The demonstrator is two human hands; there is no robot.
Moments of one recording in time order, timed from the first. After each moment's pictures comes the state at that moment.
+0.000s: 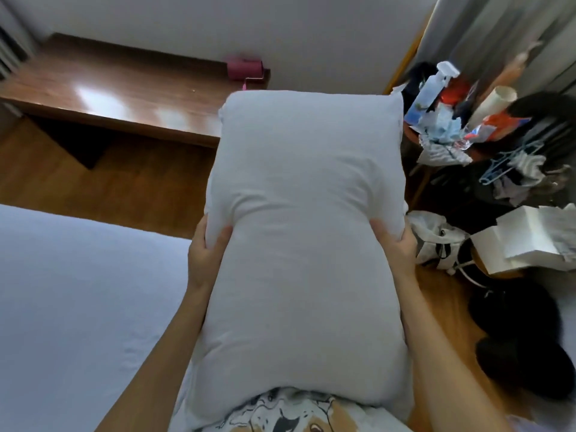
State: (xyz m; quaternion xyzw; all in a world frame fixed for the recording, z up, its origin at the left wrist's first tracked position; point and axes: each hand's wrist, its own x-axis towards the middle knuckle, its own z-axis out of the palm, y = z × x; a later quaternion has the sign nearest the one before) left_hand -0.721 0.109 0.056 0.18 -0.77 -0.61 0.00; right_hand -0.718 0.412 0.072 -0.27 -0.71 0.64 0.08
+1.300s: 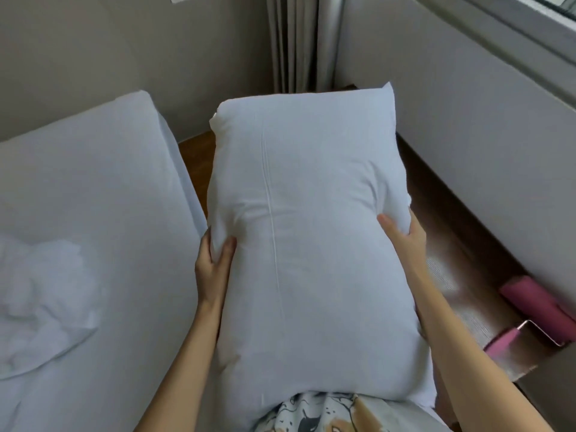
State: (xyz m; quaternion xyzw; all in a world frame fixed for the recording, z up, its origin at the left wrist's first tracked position) left_hand -1.220 -0.401 0.050 0.52 -0.59 -0.52 0.31; right_hand -1.472 -0.236 0.058 0.10 -0.74 0.61 -0.27
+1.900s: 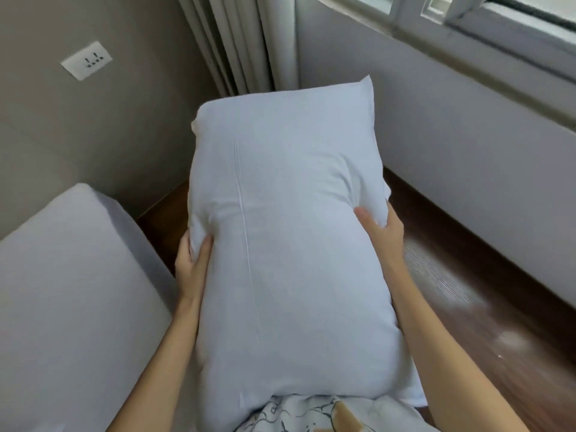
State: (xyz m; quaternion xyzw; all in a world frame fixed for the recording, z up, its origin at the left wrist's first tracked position) left_hand -1.494 -0.763 0.045 0.50 -0.61 -0.57 0.22; right_hand -1.691 -0.552 0.037 -0.02 -0.72 0.66 -0.23
